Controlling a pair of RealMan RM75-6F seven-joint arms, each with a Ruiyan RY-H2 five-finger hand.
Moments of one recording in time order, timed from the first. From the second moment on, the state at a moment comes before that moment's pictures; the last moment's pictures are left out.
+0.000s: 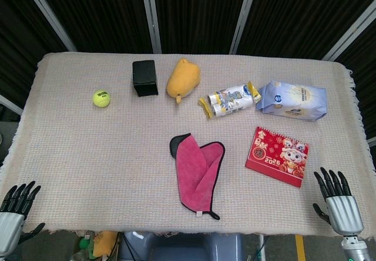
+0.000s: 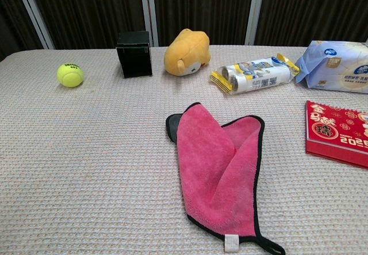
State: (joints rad) left arm 0.12 -1.54 0.12 -0.81 1.72 1.78 -0.25; right arm -0.01 -1.63 -0.06 -0.63 -1.65 1.67 0.27
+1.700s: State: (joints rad) left arm -0.01 -1.27 0.09 -1.45 1.77 1.67 0.04; right arm 0.18 -1.30 -0.15 -1.43 -1.73 1.33 -0.09
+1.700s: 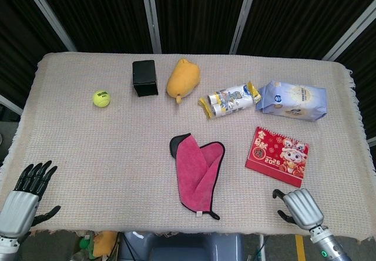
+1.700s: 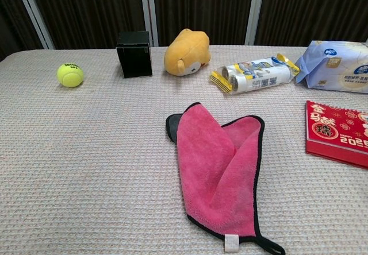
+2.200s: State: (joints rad) left arm -0.01 -1.27 0.08 -1.43 1.76 1.68 0.02; right arm 0.21 -1.38 -0.15 -1.53 -1.74 1.25 -0.16
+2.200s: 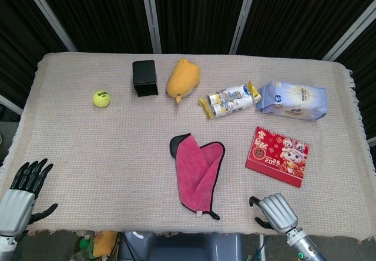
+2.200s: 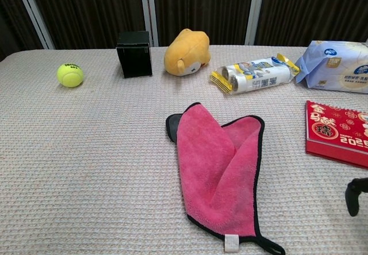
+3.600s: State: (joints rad) left arm 0.00 -1.32 0.07 -1.37 1.77 1.71 0.02; right arm 0.37 -1.51 -0.18 -1.50 -1.85 1.11 -0.10
